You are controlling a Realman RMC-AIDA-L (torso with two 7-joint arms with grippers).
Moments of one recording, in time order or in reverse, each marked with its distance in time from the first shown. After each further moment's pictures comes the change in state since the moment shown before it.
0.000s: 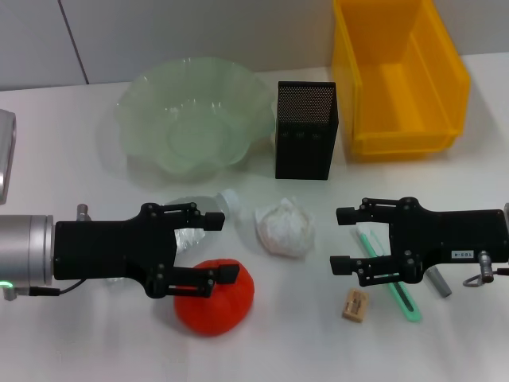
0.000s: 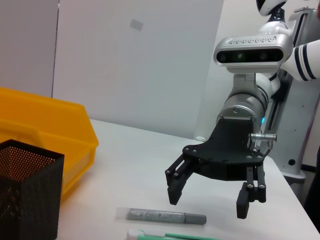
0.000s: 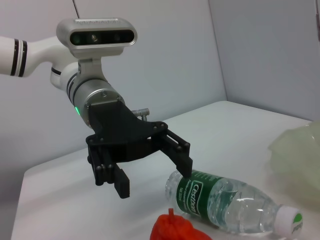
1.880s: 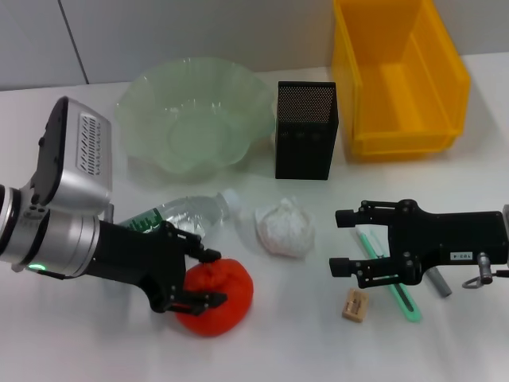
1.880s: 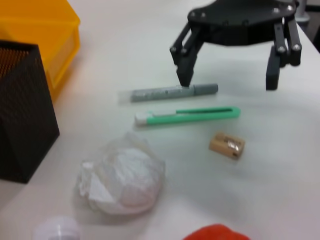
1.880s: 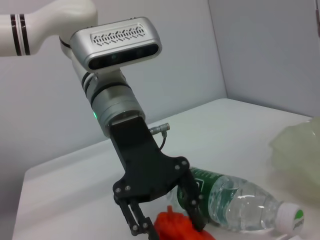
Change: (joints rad) left arm -0.069 -0.089 -0.030 0.253 0.533 -0.095 -0.179; right arm 0.001 0.002 0.000 0.003 -0.006 0.004 0.009
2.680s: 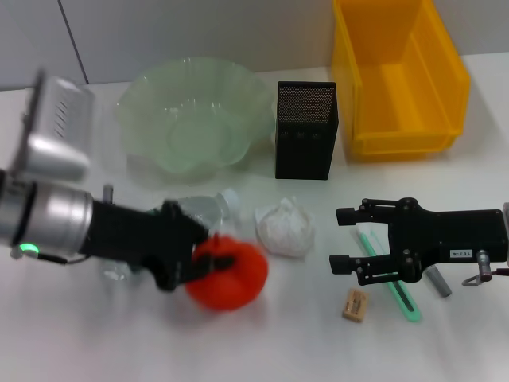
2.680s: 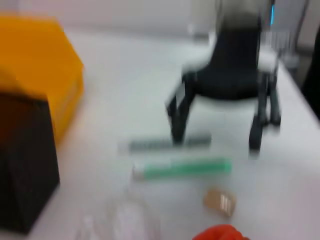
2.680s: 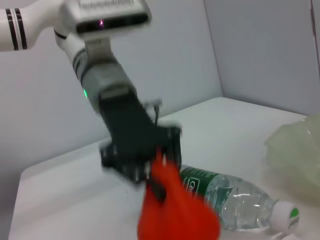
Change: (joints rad) left arm -0.024 -0.002 -0.144 0.007 -0.083 0.129 -0.020; right arm 0.002 -0.002 0.000 0.000 0.000 0.008 0.010
